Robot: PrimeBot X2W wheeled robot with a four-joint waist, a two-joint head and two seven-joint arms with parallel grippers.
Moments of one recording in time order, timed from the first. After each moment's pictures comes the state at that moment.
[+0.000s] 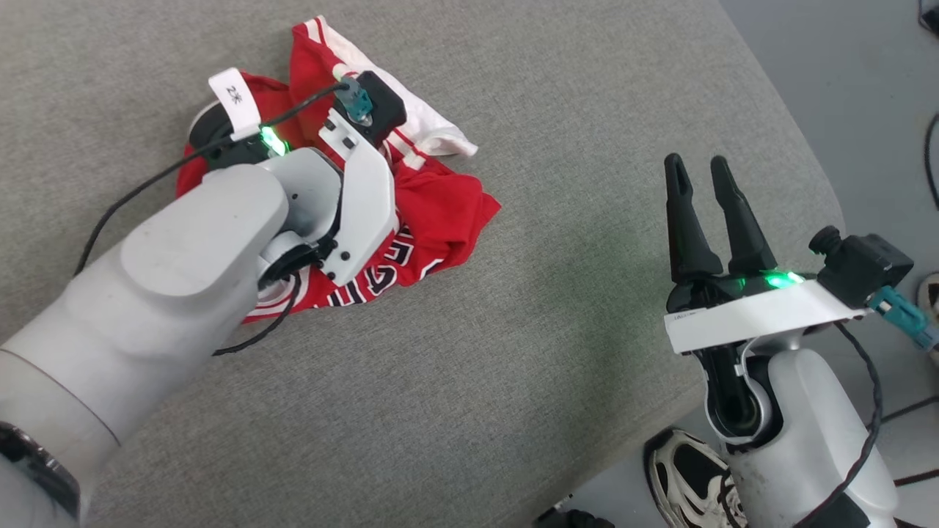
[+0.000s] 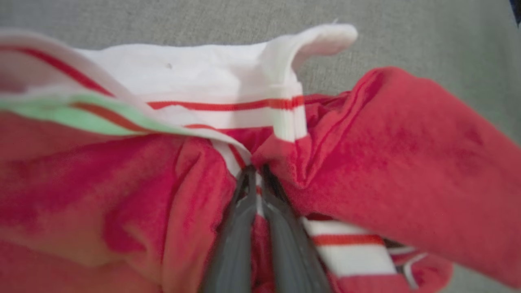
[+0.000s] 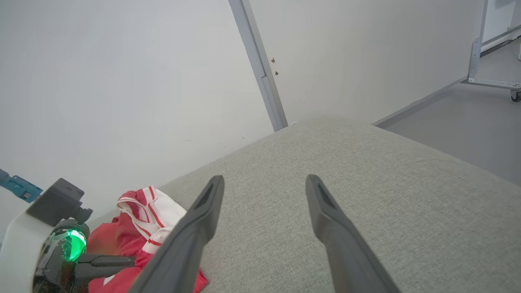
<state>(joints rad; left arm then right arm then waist) -1.19 0.46 -1.26 0.65 -0.88 -0.13 0.45 -0.40 -0.05 0.16 0.25 0.65 0.13 -0.26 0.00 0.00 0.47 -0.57</state>
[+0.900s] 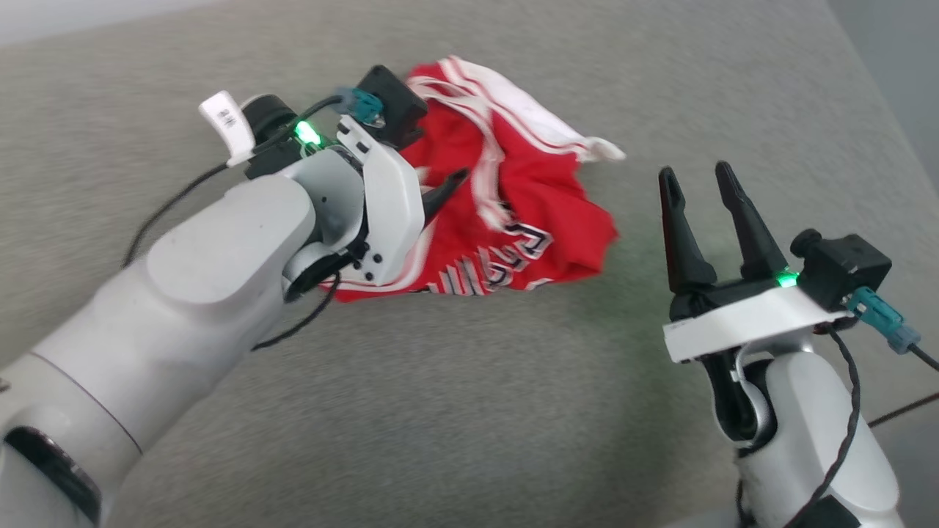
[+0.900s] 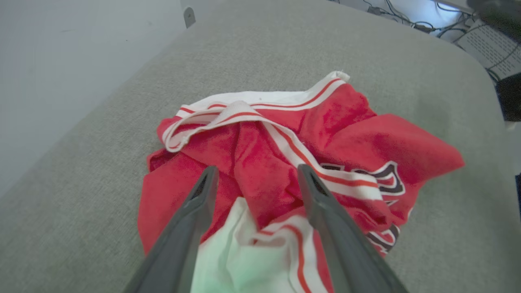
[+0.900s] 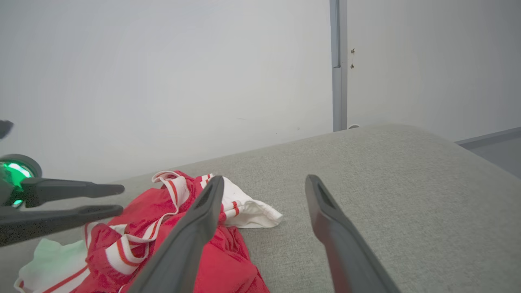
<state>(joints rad) -1.20 0.44 -1.27 0.61 -0.93 -0.13 0.17 -0.41 -0.05 0.12 0.29 0.41 0.13 -0.26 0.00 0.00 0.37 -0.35</state>
